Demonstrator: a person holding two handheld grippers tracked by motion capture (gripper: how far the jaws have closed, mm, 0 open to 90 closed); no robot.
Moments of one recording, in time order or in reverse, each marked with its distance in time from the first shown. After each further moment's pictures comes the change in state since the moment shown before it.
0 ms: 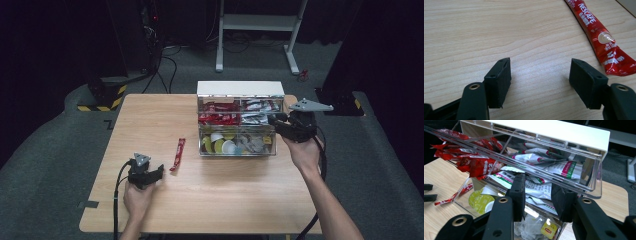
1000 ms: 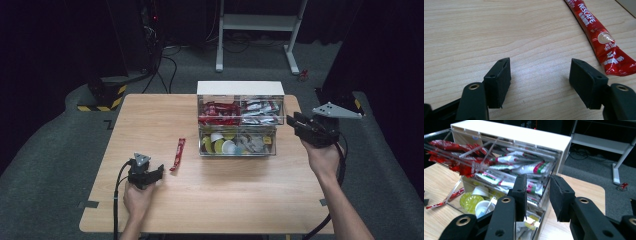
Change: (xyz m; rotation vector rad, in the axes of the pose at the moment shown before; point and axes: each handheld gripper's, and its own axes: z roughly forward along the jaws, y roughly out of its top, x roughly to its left) left arm 0.000 0.000 0.000 0.000 -0.003 -0.001; right arm -0.022 -0.009 -0.039 -0.074 -0.059 0.020
